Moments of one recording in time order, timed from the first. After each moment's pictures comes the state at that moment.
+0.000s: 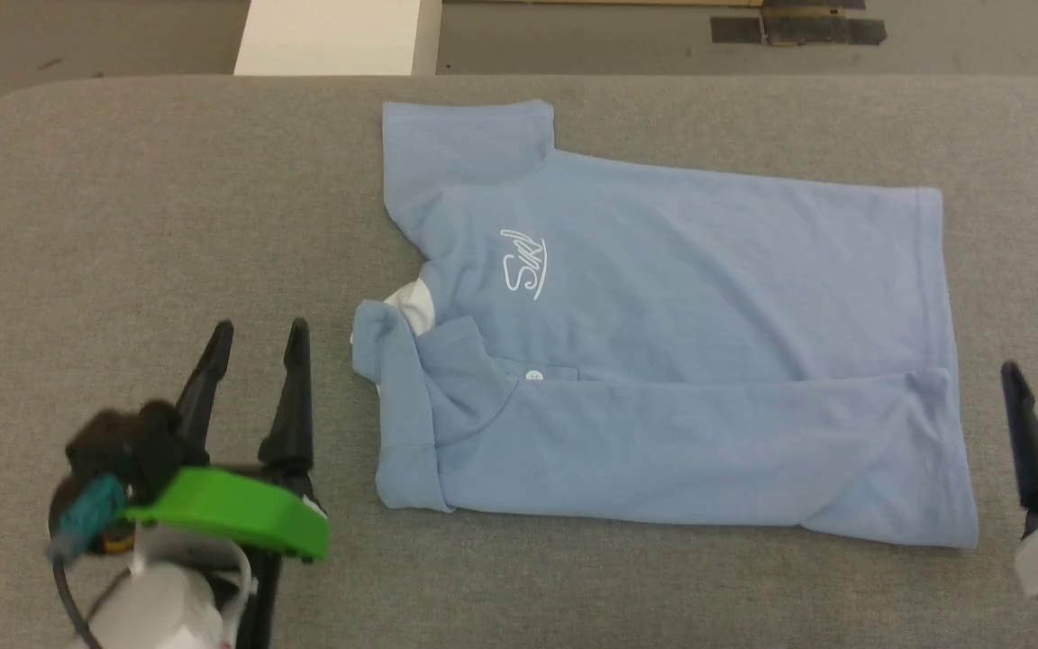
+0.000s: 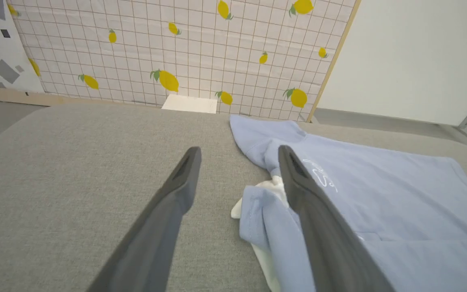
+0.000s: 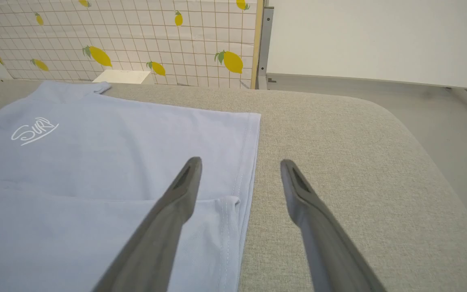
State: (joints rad) left arm -0.21 0.60 -0.56 -0.16 -0.80 0.39 -0.25; right arm 0.05 -0.25 -0.22 -0.22 0.27 0.13 0.23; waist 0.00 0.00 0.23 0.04
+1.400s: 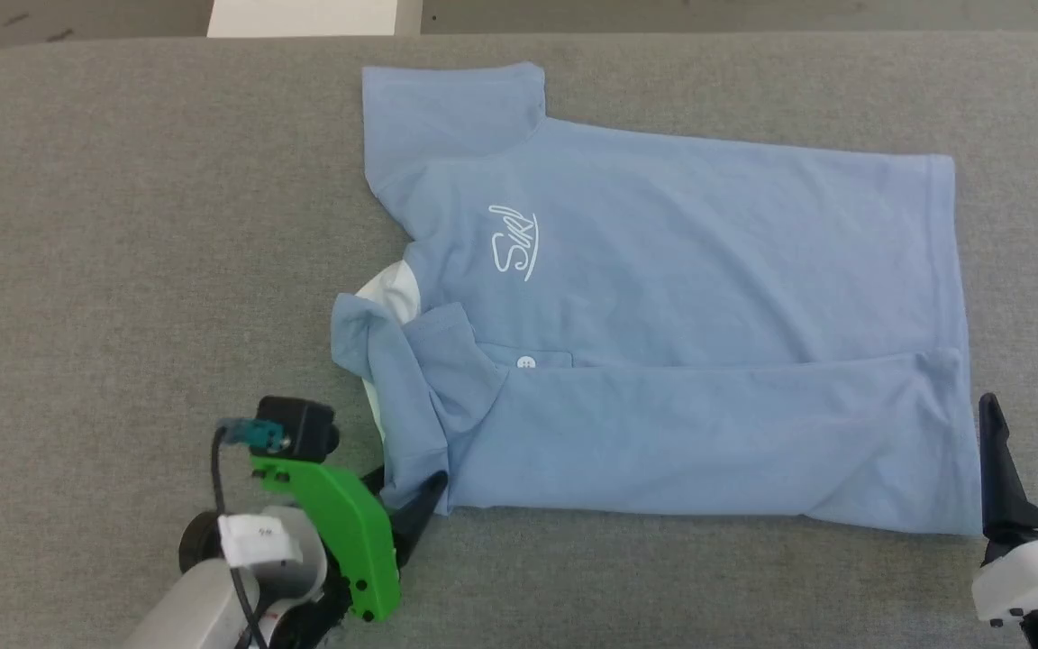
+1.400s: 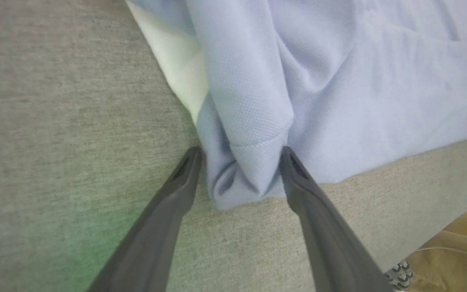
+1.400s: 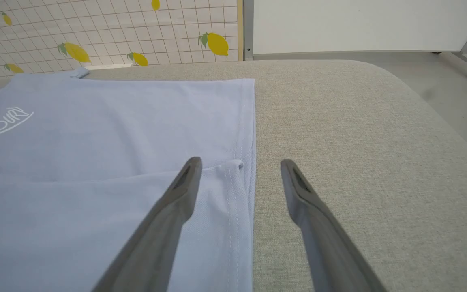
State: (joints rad) left arm -0.19 0.44 -0.53 -0.04 -0.82 0.15 0.46; right arm 0.11 -0.08 -0.26 -0.20 0.16 0.13 0.10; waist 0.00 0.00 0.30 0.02
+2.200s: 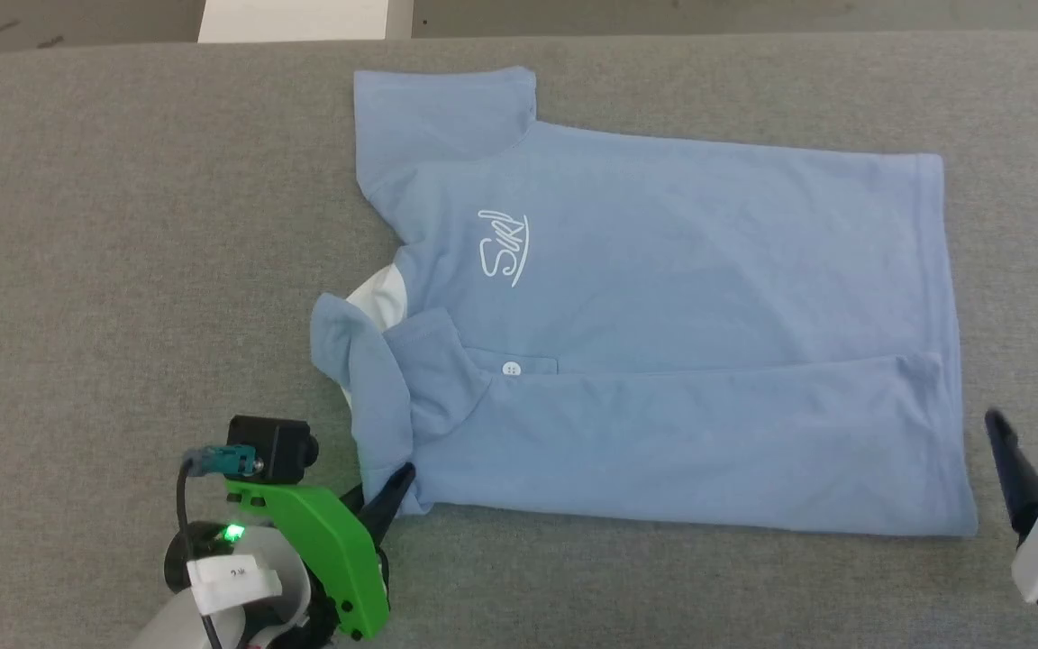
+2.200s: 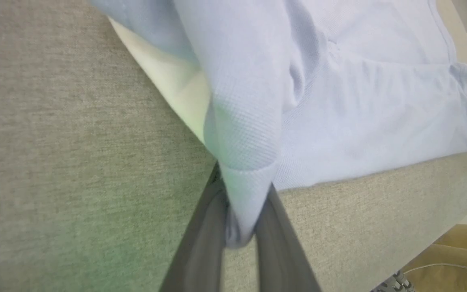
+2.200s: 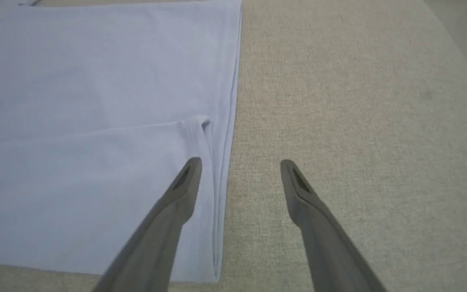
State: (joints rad) left arm -0.13 0.47 -0.50 -0.10 -0.83 0.13 0.35; right arm 0.04 -0.18 -0.28 -0.21 0.26 0.13 0.50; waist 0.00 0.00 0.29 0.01
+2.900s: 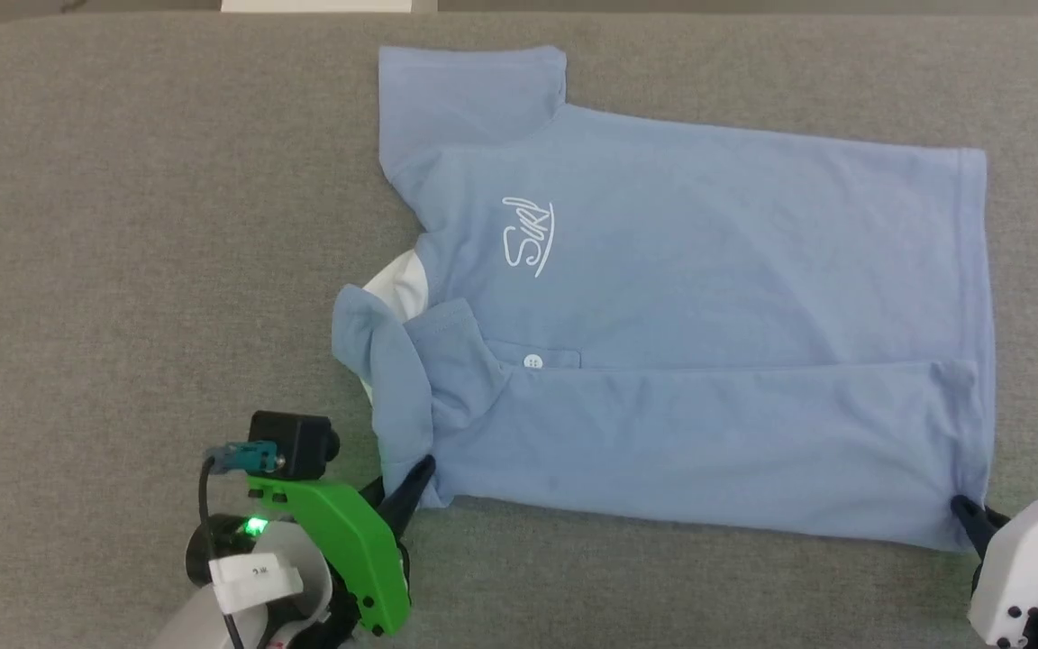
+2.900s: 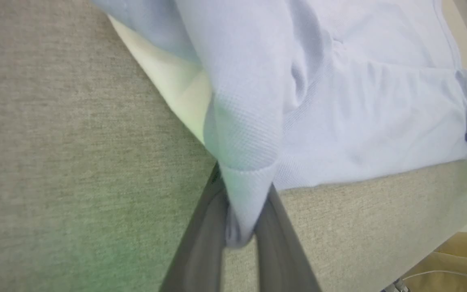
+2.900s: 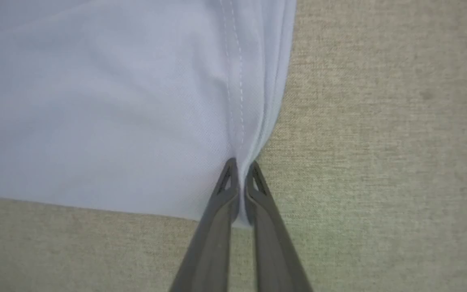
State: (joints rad) left arm -0.15 0.44 -0.52 -0.10 -0.80 0.13 0.33; right arm 0.07 -0.13 -0.26 -0.18 0.28 0.13 0.78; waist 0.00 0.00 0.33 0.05
